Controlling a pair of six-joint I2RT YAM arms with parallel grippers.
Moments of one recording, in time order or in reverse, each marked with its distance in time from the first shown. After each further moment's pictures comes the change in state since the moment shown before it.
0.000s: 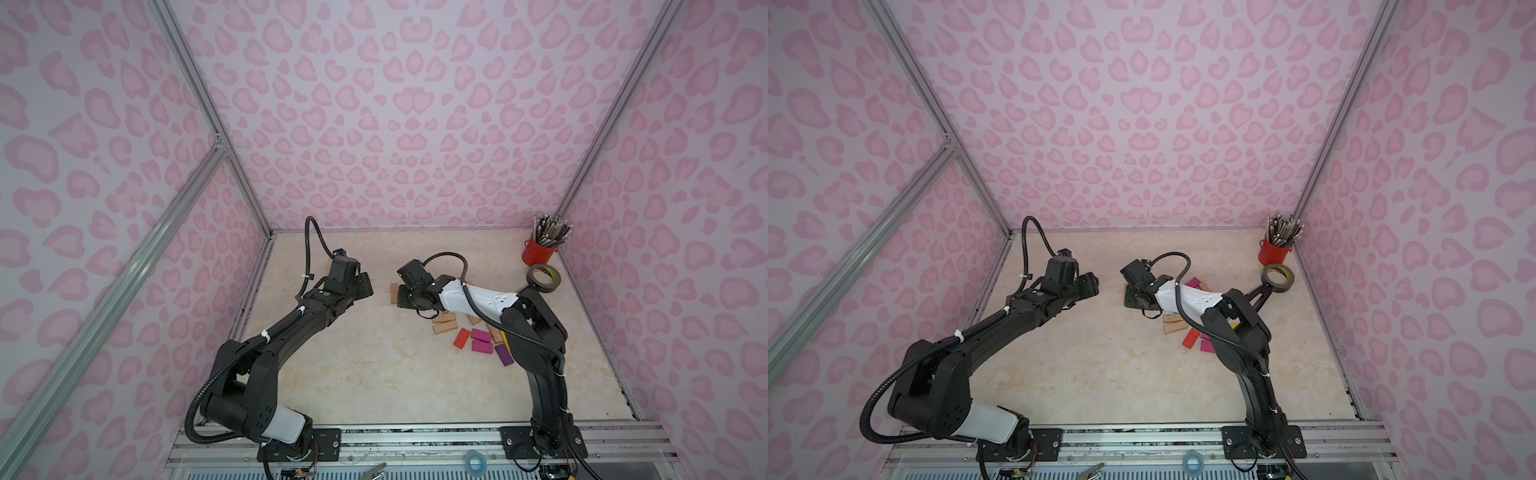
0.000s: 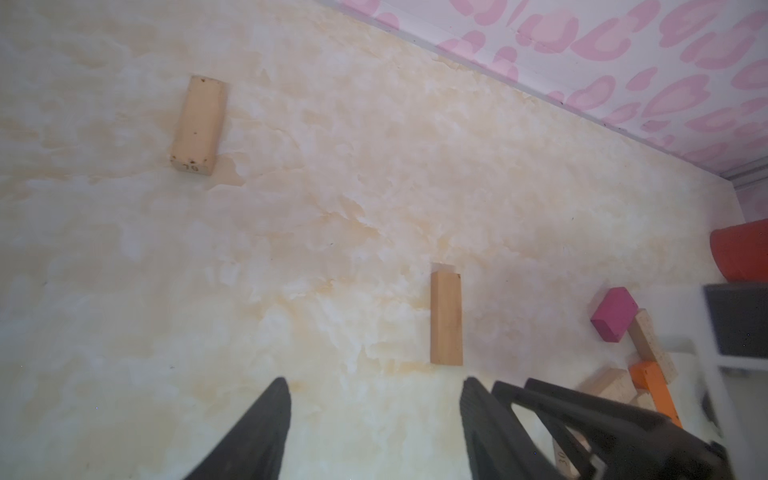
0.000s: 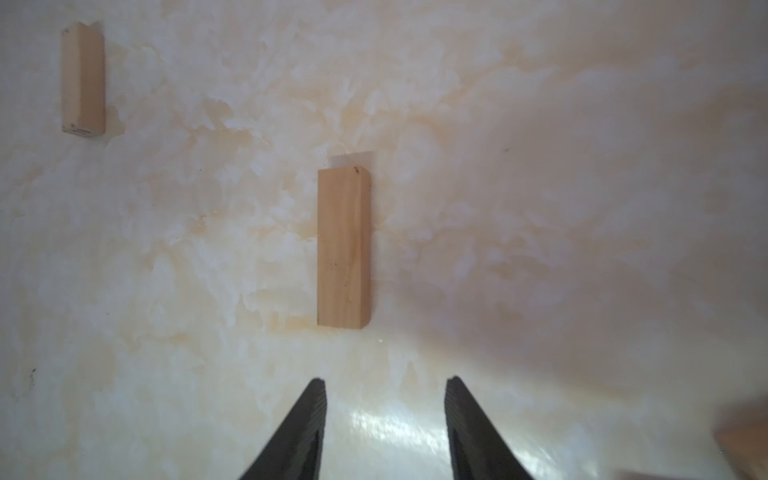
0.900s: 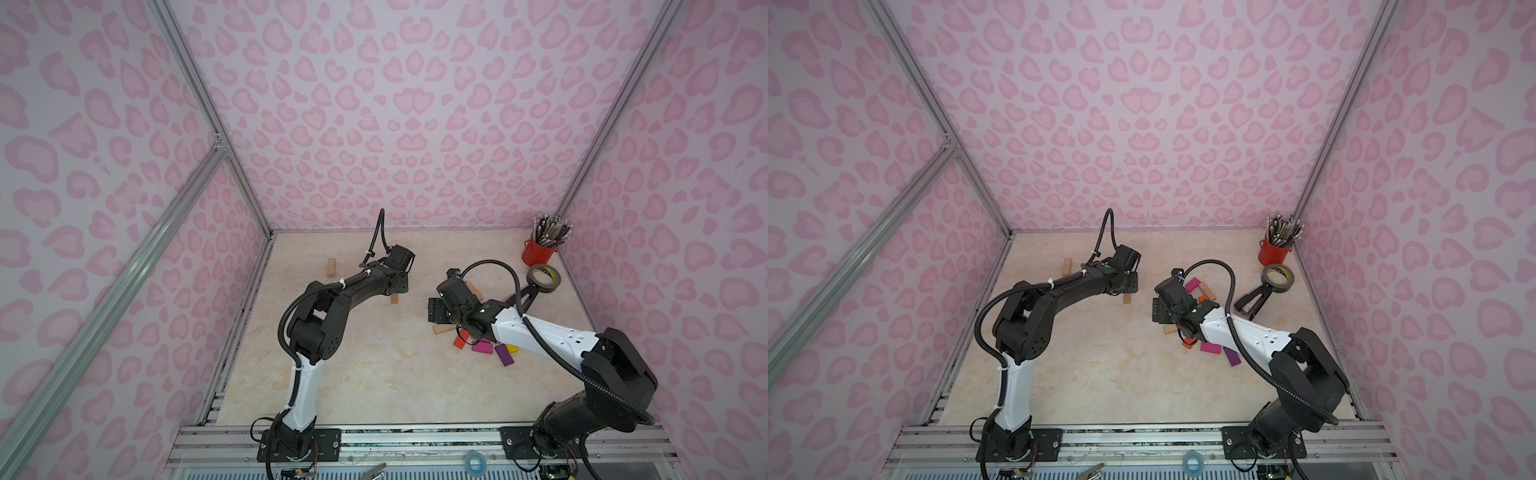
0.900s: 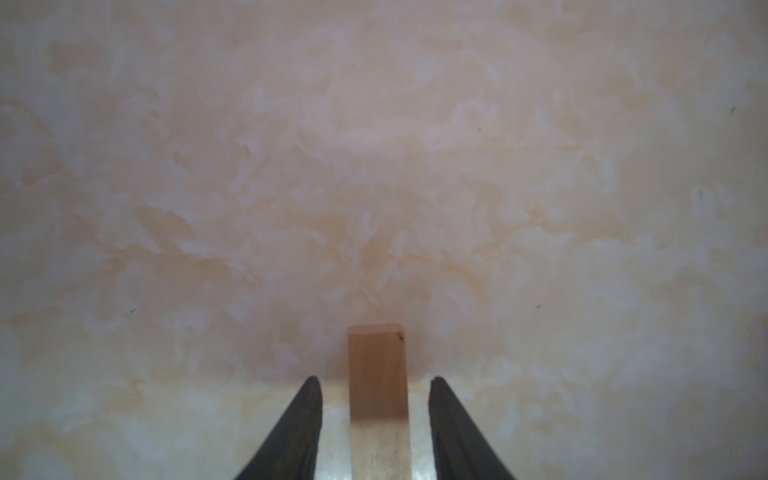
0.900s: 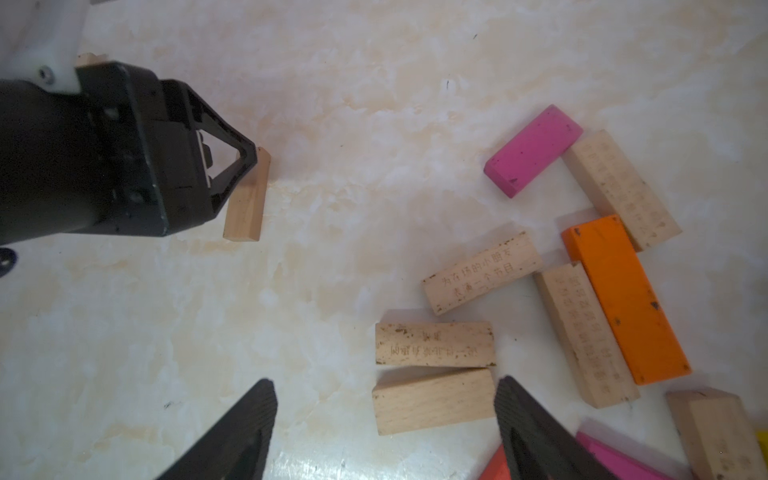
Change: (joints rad) left arm -0.169 0.617 0.570 -0.259 -0.121 0.073; right arm -0.020 -0.434 -0.435 0.074 0.158 -0.136
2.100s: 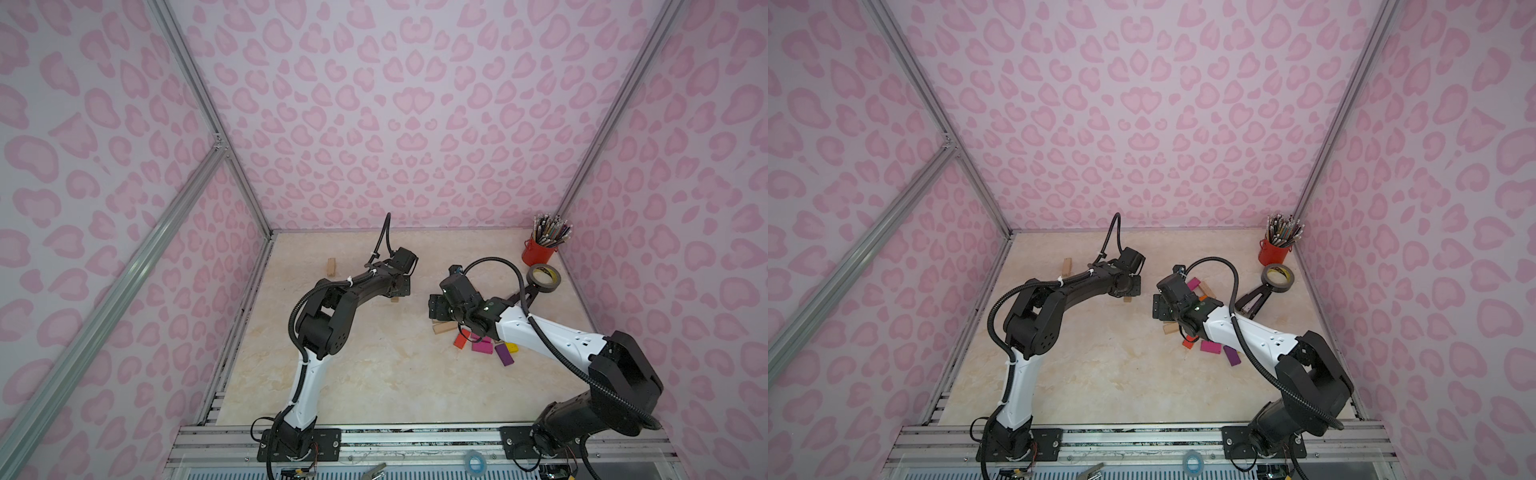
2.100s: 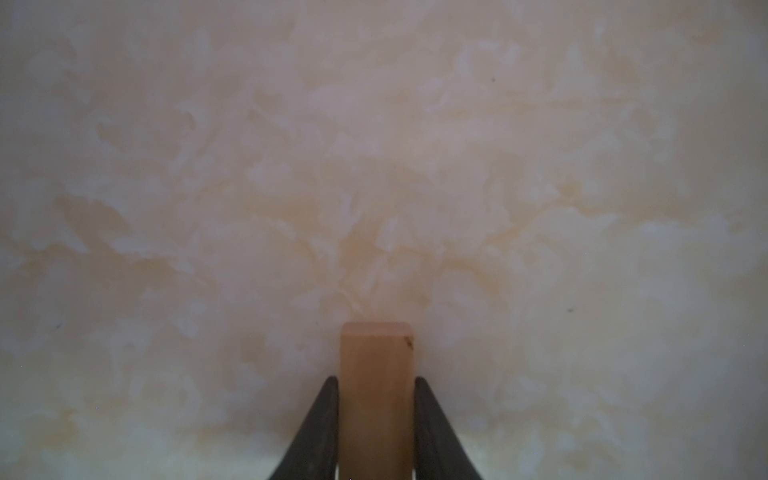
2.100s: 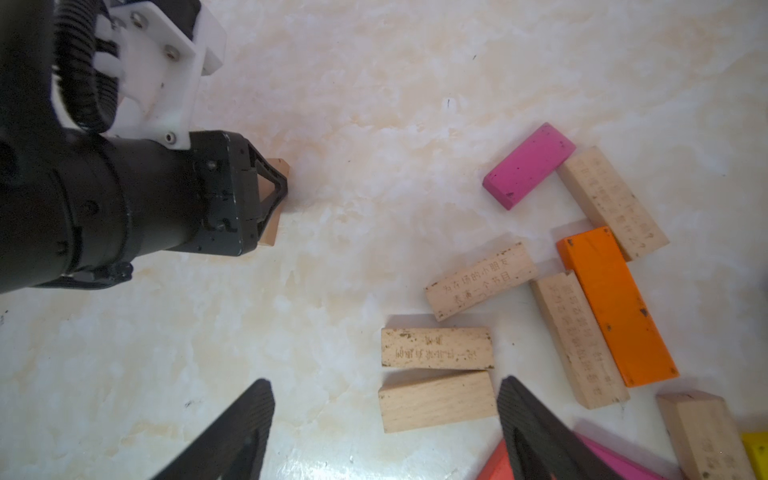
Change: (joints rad) left arm -0.001 0.068 0.048 -0.032 0.014 0.004; right arm -0.008 -0.028 0.019 -0.020 -0.016 -0.001
